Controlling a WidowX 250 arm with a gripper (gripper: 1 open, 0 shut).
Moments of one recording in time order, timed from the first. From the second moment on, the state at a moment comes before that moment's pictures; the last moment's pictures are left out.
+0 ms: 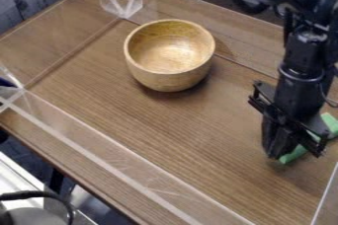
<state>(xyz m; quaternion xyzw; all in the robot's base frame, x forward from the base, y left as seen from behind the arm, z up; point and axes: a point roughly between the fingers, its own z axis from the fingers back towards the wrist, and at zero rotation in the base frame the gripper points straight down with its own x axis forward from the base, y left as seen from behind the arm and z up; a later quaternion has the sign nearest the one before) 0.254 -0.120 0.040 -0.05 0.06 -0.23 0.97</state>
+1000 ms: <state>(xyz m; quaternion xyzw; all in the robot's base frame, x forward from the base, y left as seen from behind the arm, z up) 0.286 -0.138 0.035 -0.06 0.01 -0.22 0.97</state>
